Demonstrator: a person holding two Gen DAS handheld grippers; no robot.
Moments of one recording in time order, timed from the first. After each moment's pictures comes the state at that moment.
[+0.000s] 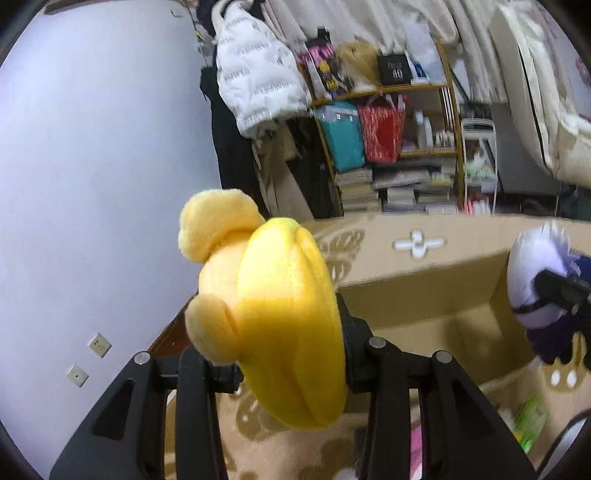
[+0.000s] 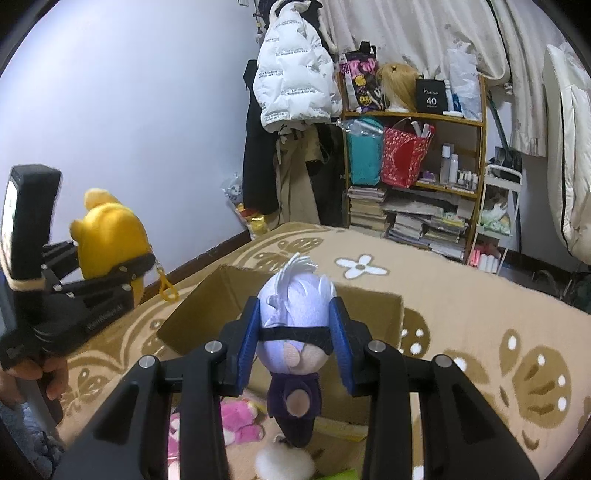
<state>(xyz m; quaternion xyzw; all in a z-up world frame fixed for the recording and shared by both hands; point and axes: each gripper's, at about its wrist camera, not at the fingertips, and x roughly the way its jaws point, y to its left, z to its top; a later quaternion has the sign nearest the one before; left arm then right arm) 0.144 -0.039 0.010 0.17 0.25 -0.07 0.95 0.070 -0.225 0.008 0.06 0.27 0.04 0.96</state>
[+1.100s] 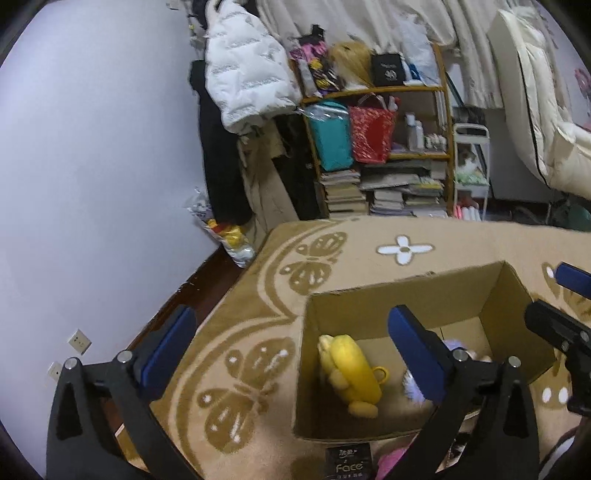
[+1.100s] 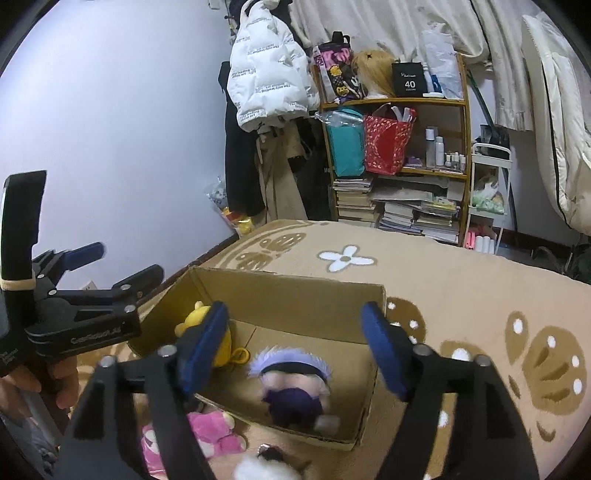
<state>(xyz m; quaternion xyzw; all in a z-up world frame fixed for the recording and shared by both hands) 0.163 -0.056 -0.008 0.14 0.26 -0.09 0.95 0.086 -0.251 -0.016 0.10 0.27 0.02 0.96</state>
